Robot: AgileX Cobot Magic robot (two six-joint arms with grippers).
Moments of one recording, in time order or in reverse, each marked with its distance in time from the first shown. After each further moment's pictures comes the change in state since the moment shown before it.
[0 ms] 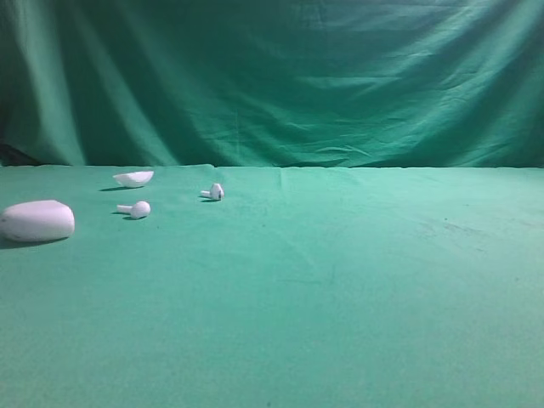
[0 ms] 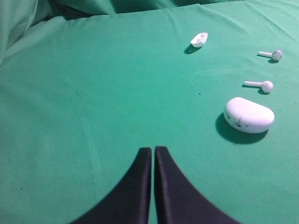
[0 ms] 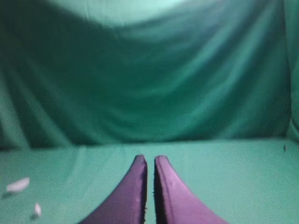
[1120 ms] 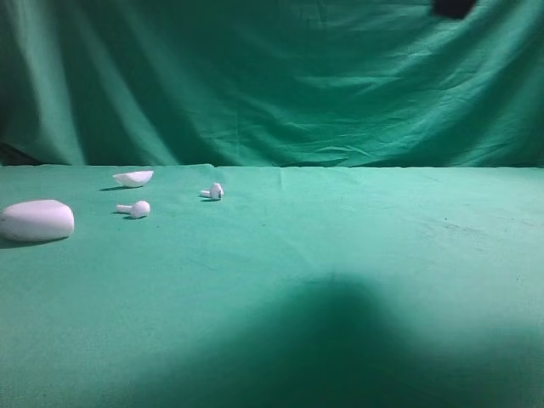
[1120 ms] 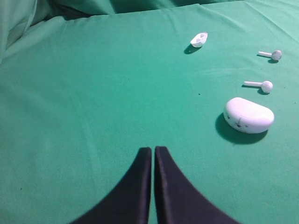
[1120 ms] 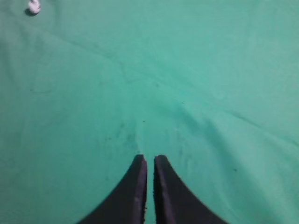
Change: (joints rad) left arm 0.000 0.000 0.000 0.000 0.000 0.000; right arm 0.139 1.247 -1.014 0.056 0.744 -0.245
